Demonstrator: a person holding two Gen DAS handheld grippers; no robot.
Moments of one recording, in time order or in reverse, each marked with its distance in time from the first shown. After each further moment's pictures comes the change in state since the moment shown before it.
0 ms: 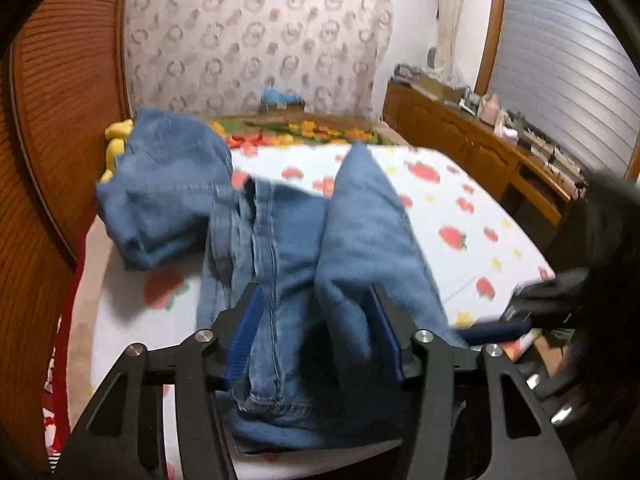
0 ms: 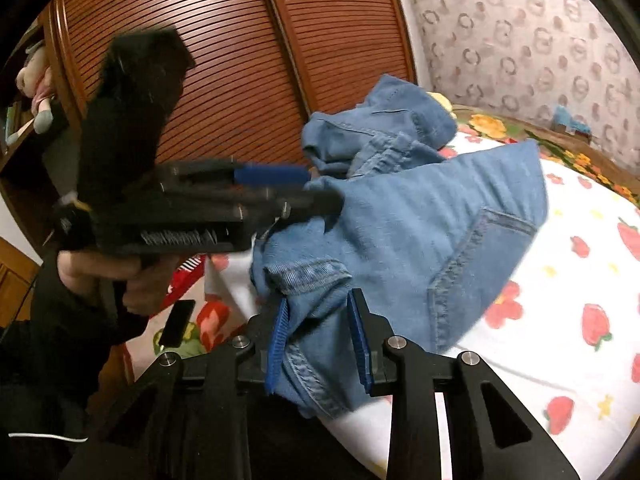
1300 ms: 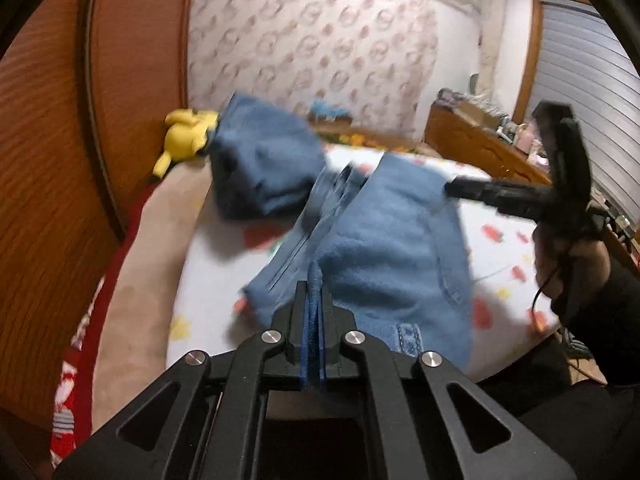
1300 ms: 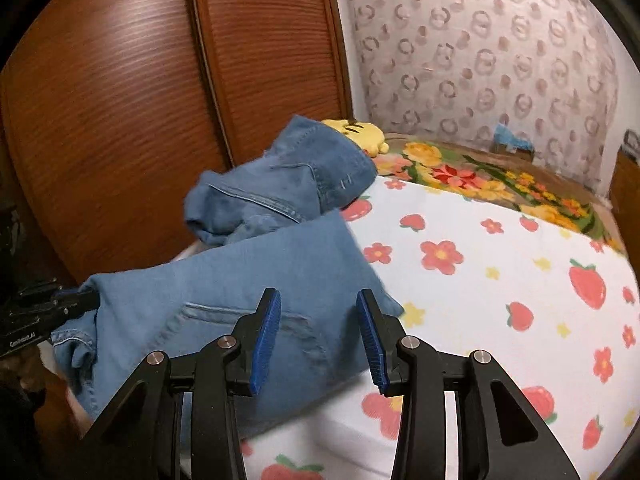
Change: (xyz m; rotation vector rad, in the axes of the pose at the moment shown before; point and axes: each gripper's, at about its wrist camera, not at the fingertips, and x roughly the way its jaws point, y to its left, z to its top) left arm -0.054 0.063 -0.059 -0.129 -0.066 0.120; right arm 0.037 -0.064 0.034 0.047 -0.108 -0.229
